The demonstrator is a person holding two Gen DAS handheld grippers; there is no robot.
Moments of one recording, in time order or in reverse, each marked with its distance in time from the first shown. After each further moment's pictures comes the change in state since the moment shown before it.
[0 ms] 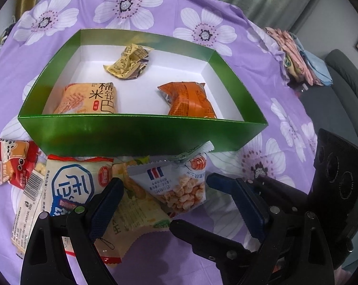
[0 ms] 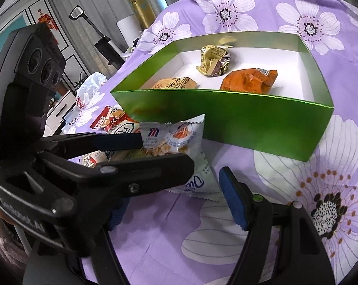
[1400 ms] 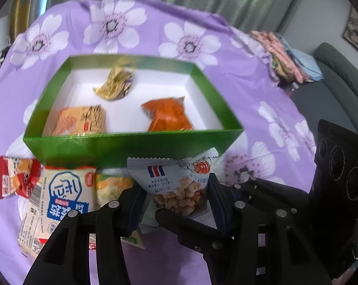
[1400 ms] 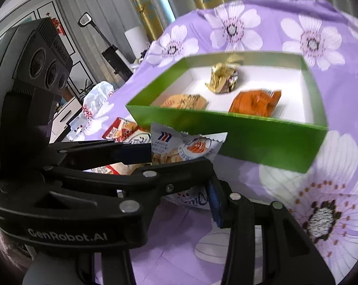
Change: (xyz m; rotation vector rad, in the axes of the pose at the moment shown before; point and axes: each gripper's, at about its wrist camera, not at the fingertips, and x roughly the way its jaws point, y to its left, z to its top) left arm -0.024 -0.031 0.002 0.085 -0.088 -0.009; right arm -0.026 0.017 0.005 -0.052 -0.111 -0.005
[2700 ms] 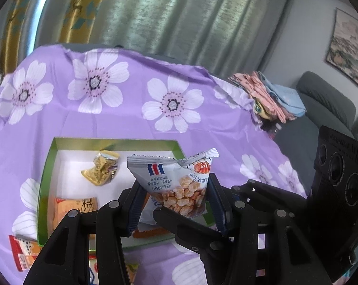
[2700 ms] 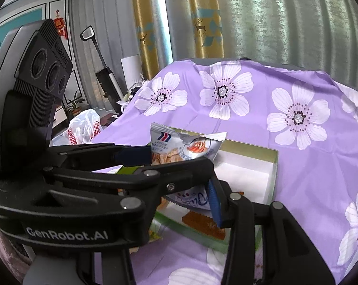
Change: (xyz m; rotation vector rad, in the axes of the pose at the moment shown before) left arm -0.019 0.001 0.098 0.012 -0.197 -0.091; right arm -0.023 -0.004 0.103 -0.150 -0.137 -0.118
